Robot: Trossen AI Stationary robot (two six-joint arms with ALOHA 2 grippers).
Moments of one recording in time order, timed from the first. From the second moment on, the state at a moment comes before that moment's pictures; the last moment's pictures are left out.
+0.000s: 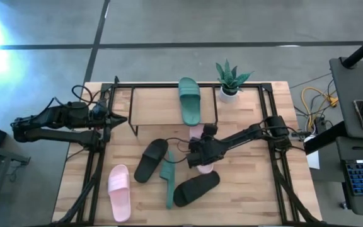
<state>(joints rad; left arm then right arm) 0.02 0.48 0.78 -0.75 -0.21 -0.30 0.24 2.05 1.41 -0.98 0.77 0.46</state>
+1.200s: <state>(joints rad) 0.02 0.48 0.78 -0.75 -0.21 -0.30 0.39 1.87 1.52 -1.10 0.03 1.28</state>
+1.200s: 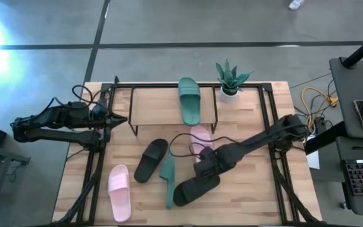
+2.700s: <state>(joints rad) 0.02 0.42 0.78 -0.81 0.02 -0.34 0.48 1.85 1.48 -0.89 0.25 1.27</state>
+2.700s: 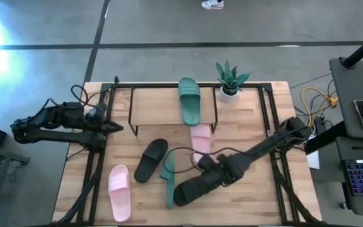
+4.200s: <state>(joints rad) -0.55 0.94 0.82 -0.77 -0.22 -0.17 0.50 1.80 1.54 -0.81 0.32 1.26</state>
